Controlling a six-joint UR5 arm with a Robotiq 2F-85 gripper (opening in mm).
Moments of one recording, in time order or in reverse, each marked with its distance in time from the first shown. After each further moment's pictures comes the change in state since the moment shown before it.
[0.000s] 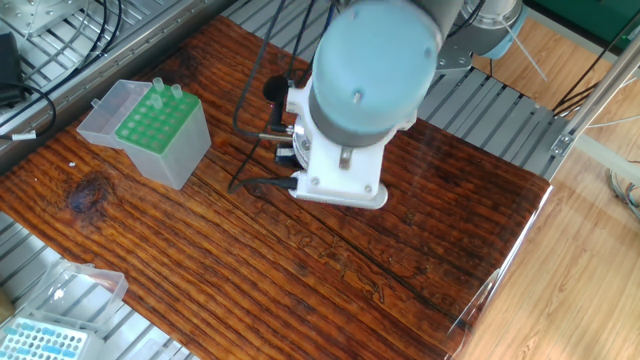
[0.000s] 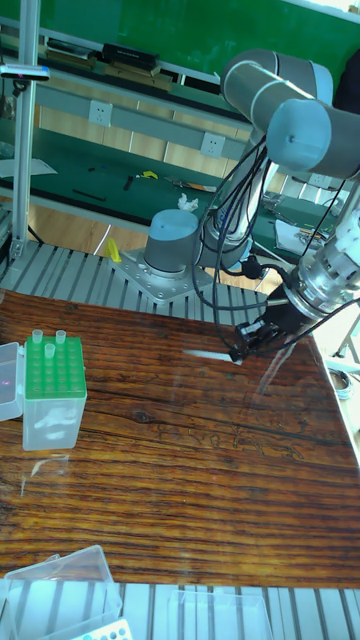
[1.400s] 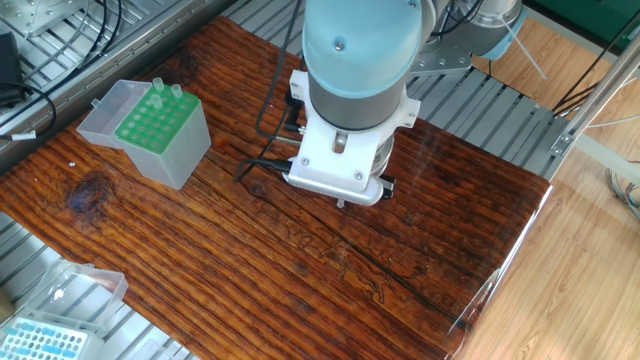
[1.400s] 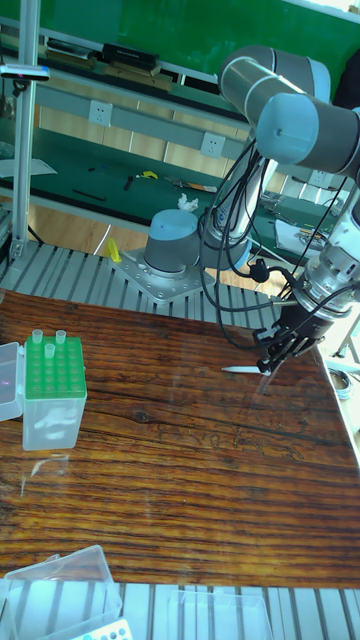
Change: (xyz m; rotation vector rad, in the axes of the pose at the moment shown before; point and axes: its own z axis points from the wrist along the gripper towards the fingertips) arm -0.029 0.039 -0.008 -0.151 -0.112 0.174
